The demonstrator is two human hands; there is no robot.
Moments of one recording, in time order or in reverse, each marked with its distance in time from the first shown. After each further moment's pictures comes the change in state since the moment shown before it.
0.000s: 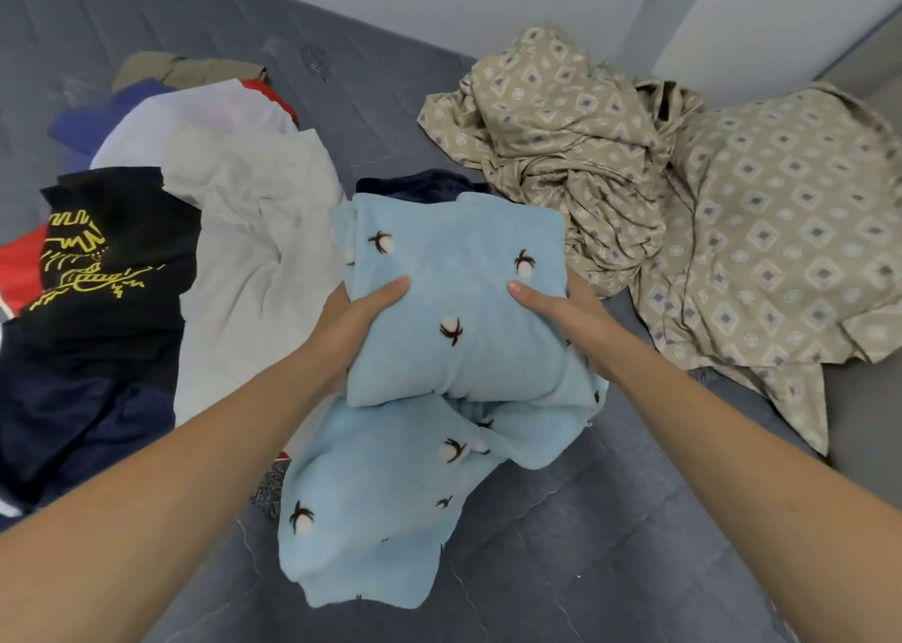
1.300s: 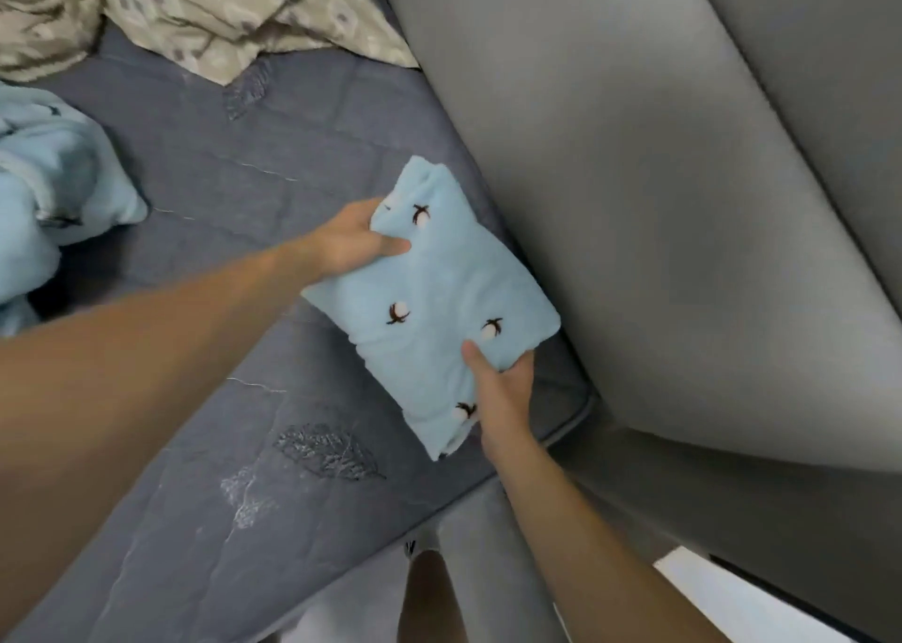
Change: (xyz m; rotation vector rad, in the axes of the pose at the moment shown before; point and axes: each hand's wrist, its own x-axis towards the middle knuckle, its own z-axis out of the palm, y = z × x) left_hand -0.168 -0.322 0.452 1.084 -0.949 -0.133; right_hand -0.439 0.420 -0.150 0.890 1.078 0.316
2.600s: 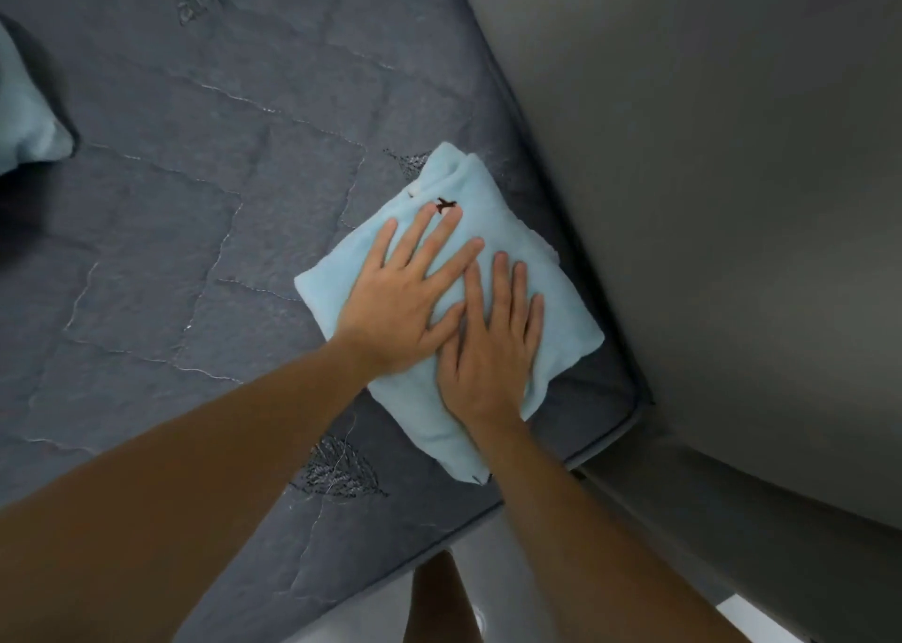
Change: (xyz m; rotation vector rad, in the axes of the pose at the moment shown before) left_hand 0.034 -0.127 0.107 1.141 0.346 0.556; right_hand 0.078 0.074 0.024 -1.494 0.050 -0.827
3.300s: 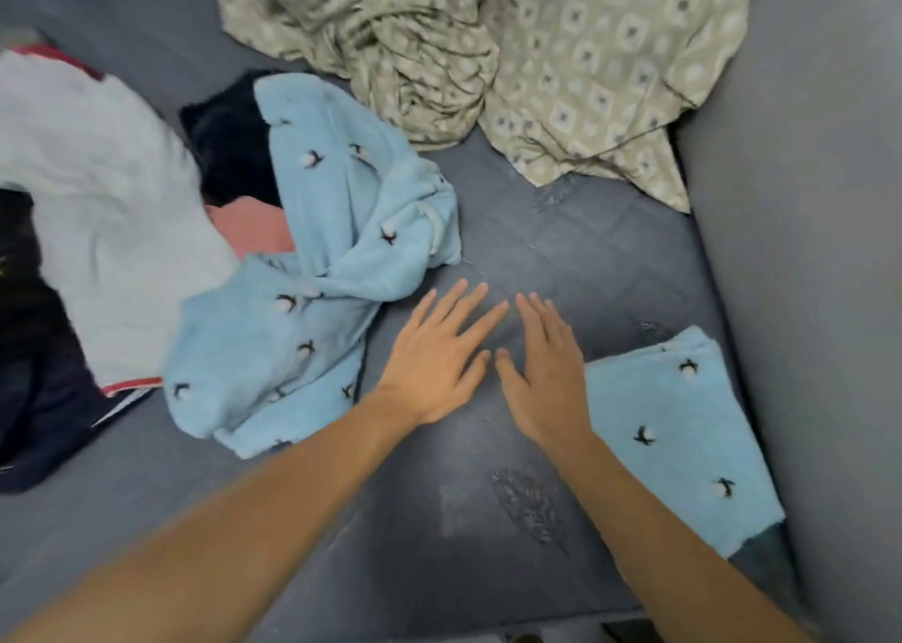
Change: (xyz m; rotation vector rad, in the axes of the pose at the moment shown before) left_hand -0.220 -0.155 -0.211 -0.121 0.106 -0.404; right_hand 0.015 -0.274 -0.152 0.399 -0.253 -0.383
